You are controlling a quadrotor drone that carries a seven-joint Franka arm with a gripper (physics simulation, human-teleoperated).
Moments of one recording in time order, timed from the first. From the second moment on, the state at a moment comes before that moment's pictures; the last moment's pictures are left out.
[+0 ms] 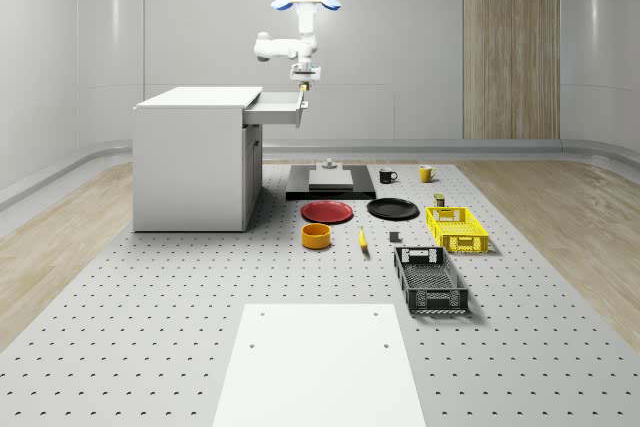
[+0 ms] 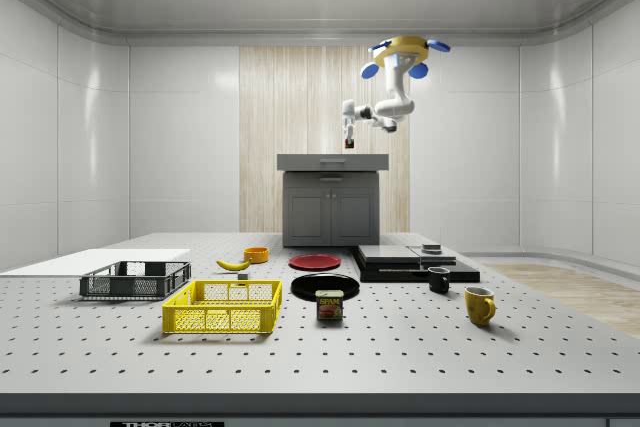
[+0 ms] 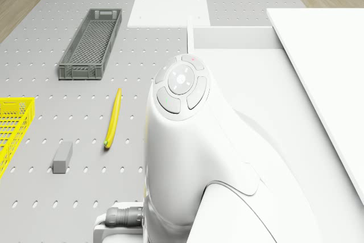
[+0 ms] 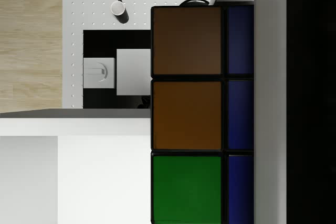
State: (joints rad) arm -1.18 -1.60 1.46 -2.88 -1.67 1.62 1.70
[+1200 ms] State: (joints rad) arm -1.18 -1.60 1.46 -2.88 -1.66 1.63 1.70
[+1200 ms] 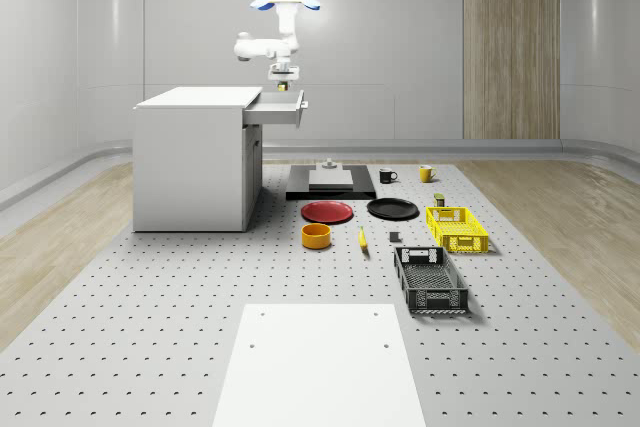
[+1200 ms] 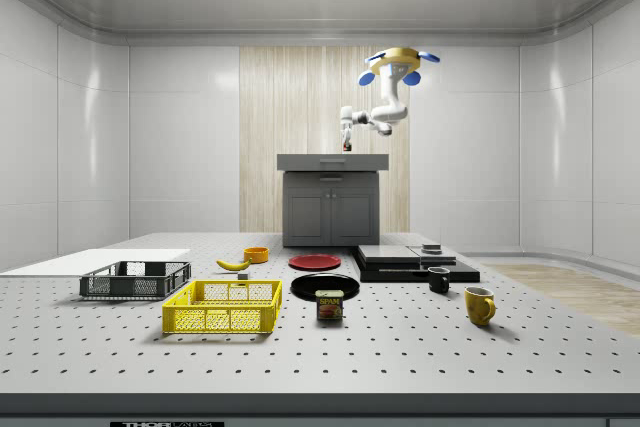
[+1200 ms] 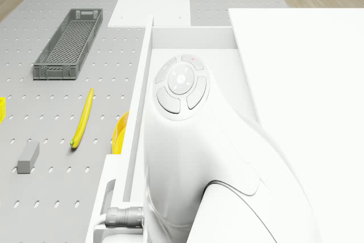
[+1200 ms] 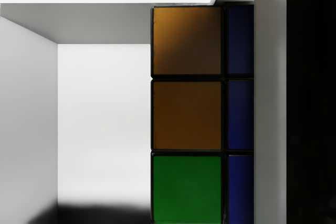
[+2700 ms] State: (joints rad) arm -1.25 -1.56 1.09 -2.78 -2.03 1.73 1.71
